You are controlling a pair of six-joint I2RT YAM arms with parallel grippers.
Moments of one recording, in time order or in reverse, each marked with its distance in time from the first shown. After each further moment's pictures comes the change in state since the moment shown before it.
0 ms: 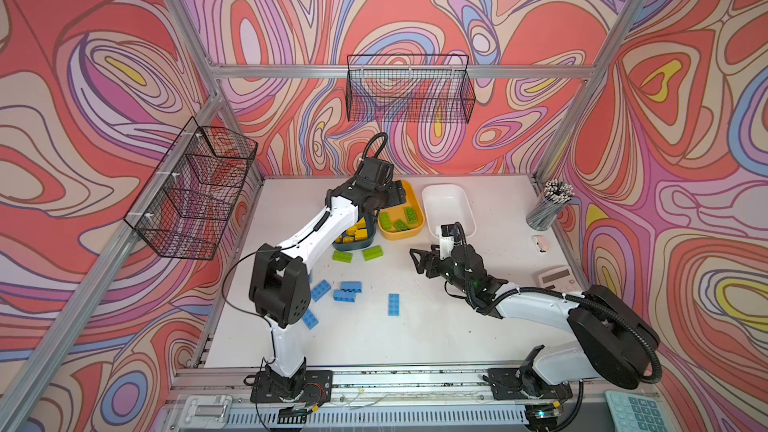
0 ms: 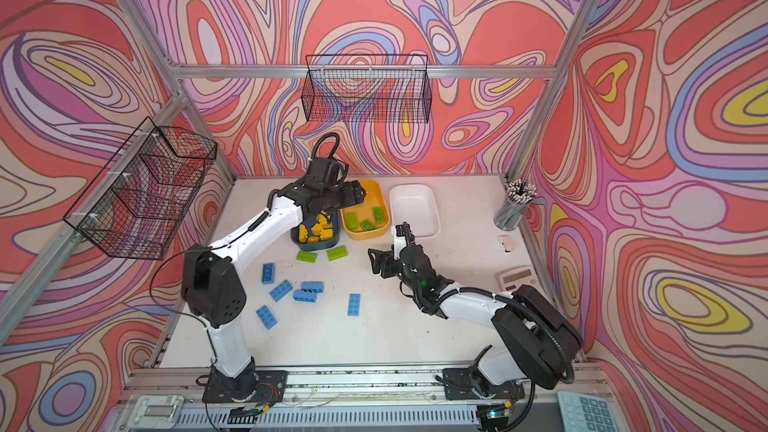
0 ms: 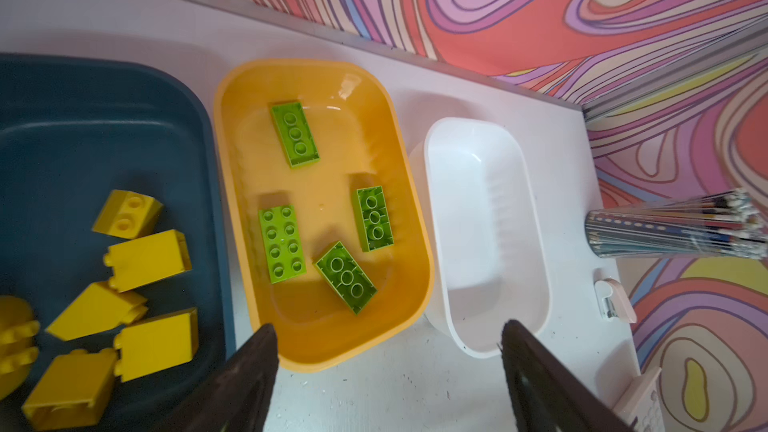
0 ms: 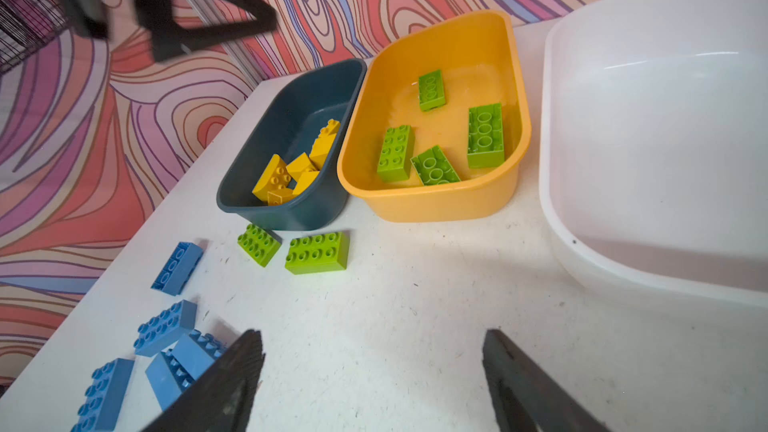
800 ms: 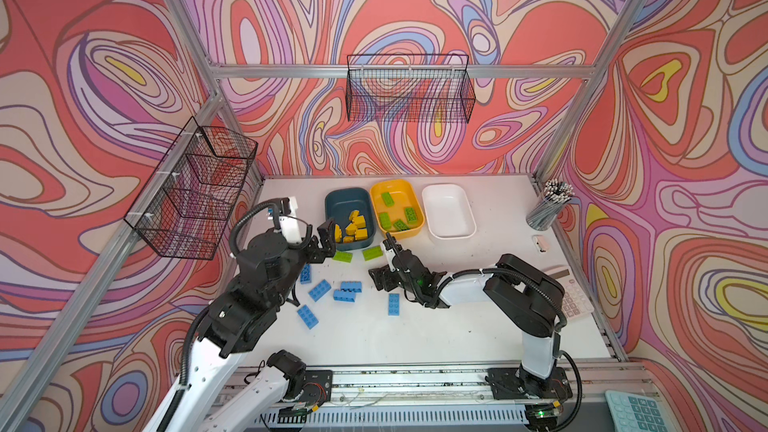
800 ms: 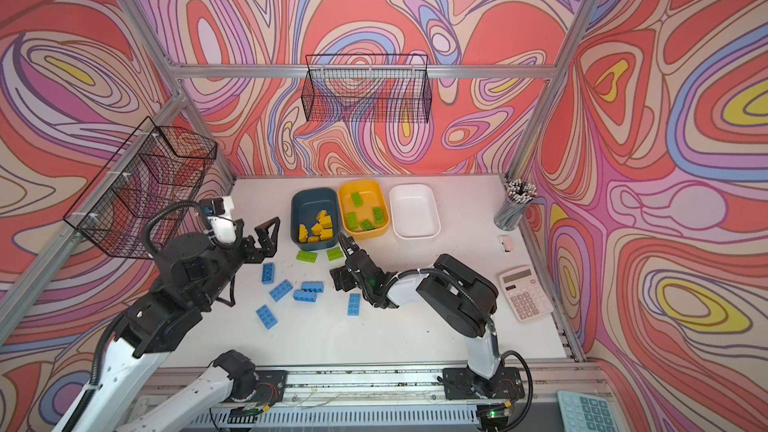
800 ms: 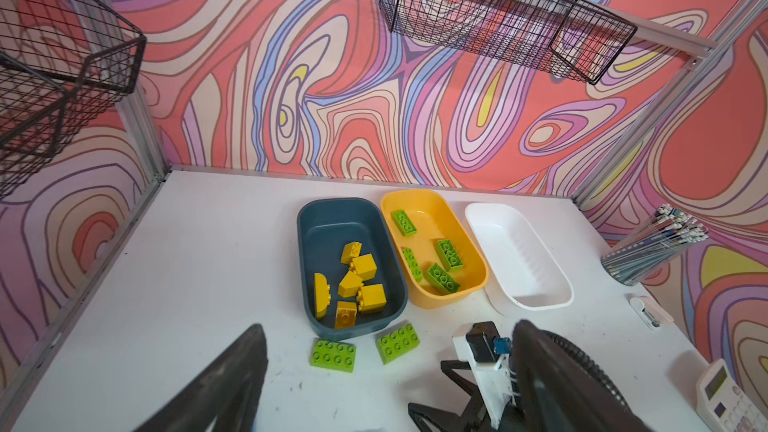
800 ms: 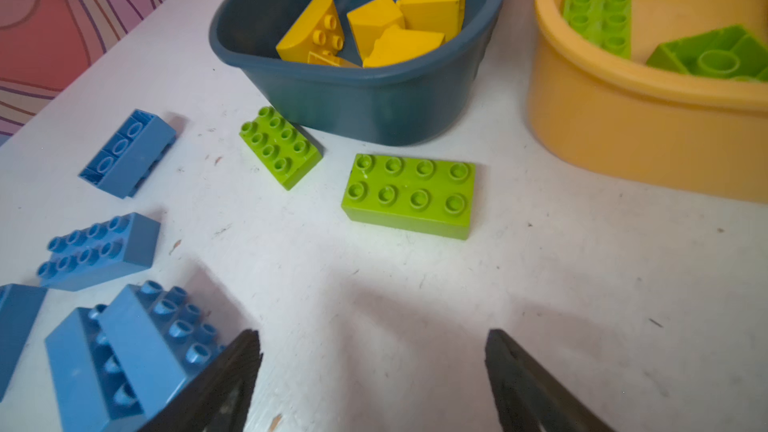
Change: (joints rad) left arm 0.000 -1.113 -0.634 -0.043 -0.316 0.319; right arm 0.206 0.503 0.367 -0.079 0.052 -0.094
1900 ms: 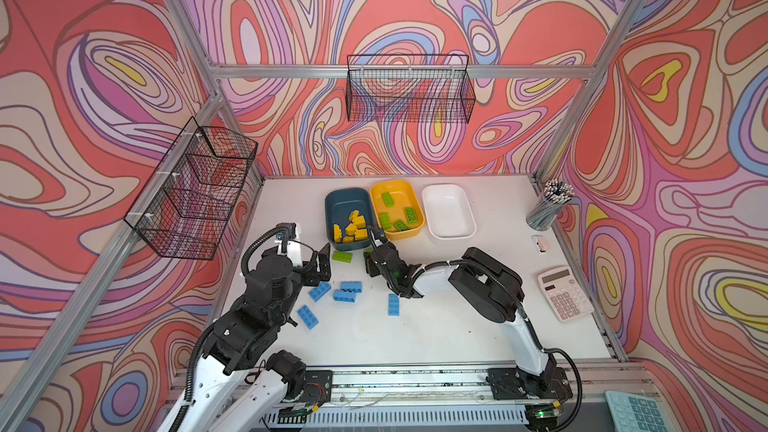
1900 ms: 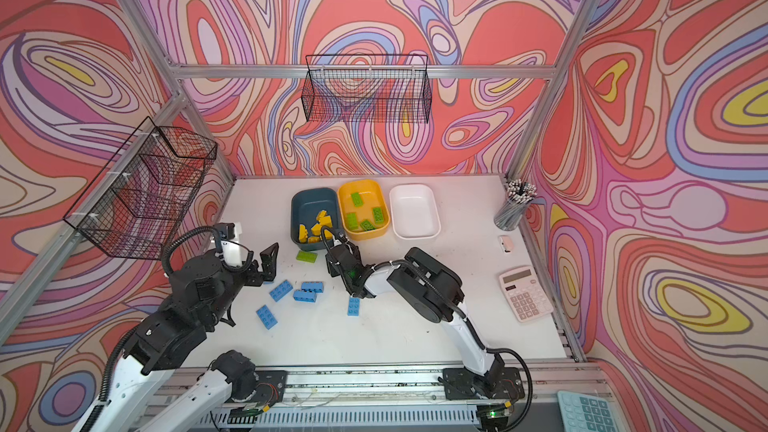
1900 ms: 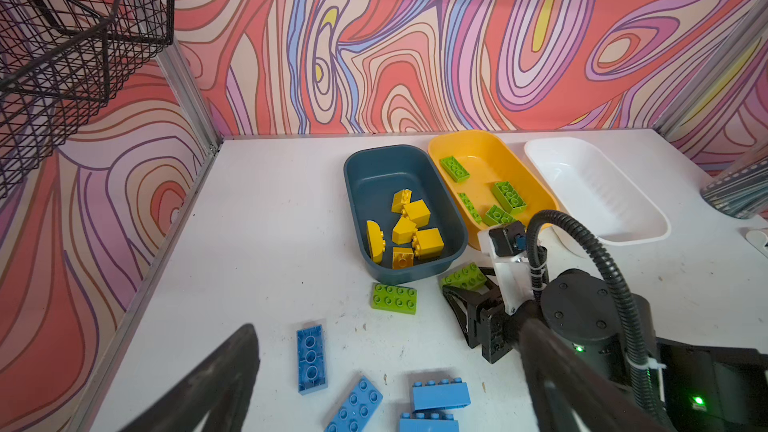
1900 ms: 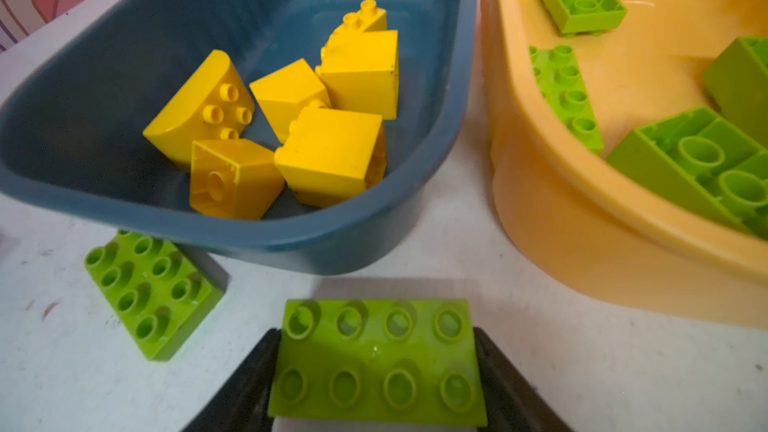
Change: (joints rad) left arm 0.000 -0.115 -0.185 -0.042 -0.064 0.103; right arm 0.008 0.264 0.291 -0.011 0.253 0.012
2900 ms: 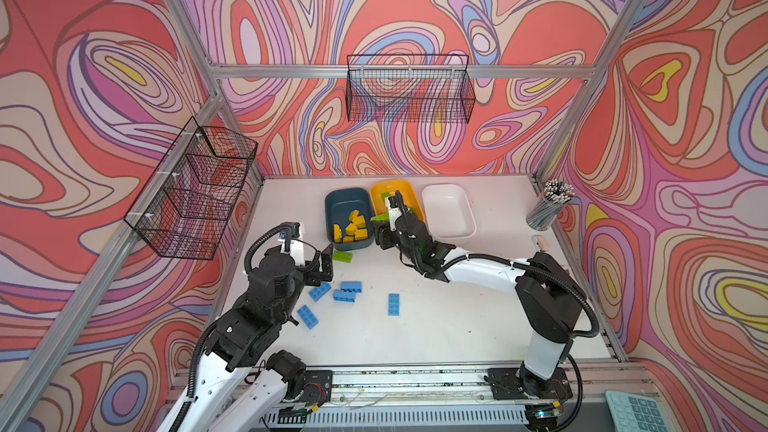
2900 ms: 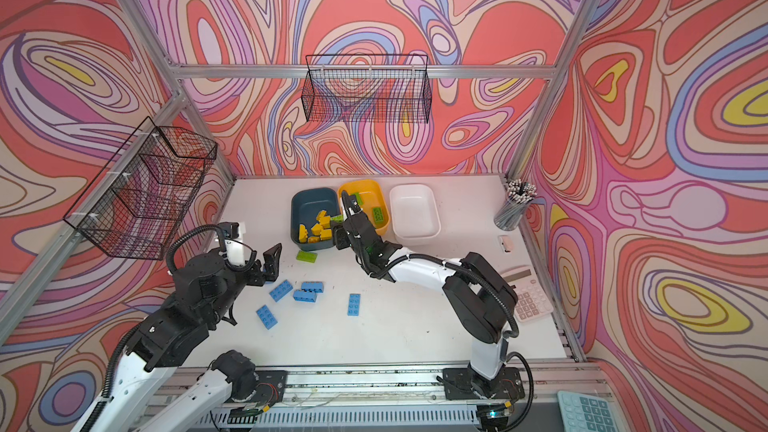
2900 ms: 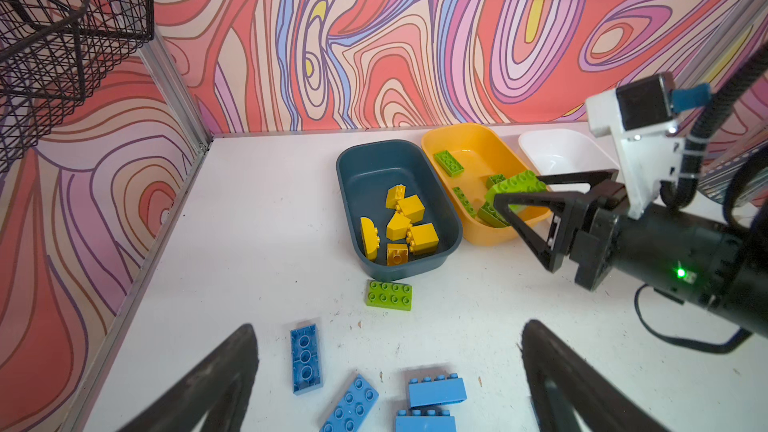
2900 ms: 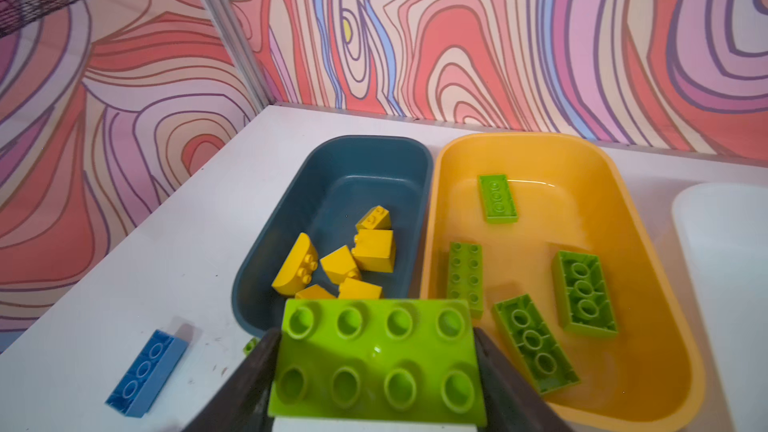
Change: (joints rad) left arm 0.000 0.015 -0.005 0.005 0.025 0.007; right arm -0.114 -0.388 -0.009 -0.161 -0.125 -0.072
